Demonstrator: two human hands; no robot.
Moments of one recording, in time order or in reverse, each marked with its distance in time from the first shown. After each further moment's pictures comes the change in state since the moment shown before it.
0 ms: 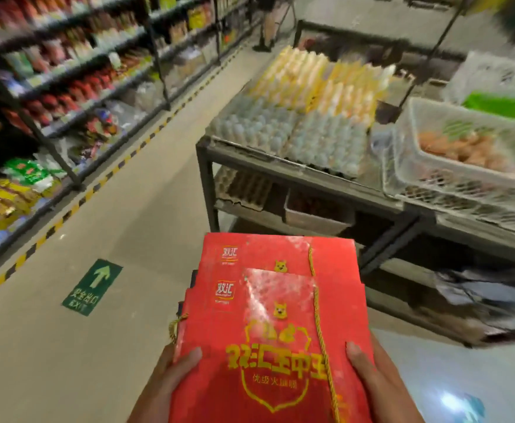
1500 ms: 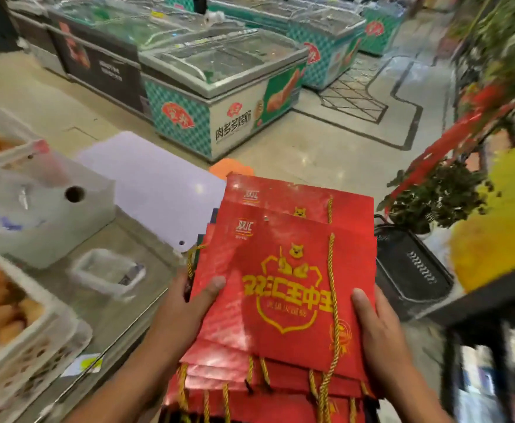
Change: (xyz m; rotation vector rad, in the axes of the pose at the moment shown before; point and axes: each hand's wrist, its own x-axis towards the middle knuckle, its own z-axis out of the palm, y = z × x) left_hand 0.001 -0.063 1.191 0.772 -1.125 0.303; right_hand -0.025 0.078 -0.920 0.377 1.368 -0.134
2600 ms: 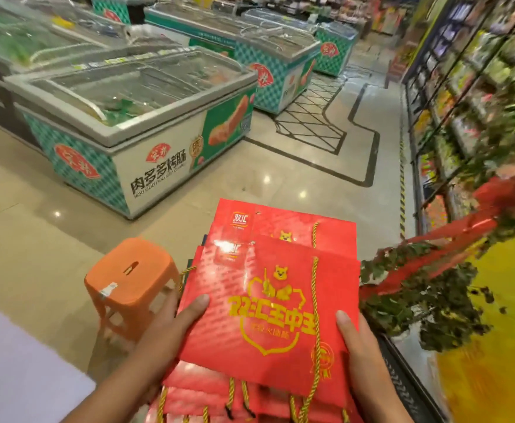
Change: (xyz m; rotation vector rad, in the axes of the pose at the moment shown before) left_hand 0.603 0.126 0.345 -0.028 -0.153 -0.143; right_hand 0.668 0.001 -0.098 0.164 0.077 0.089
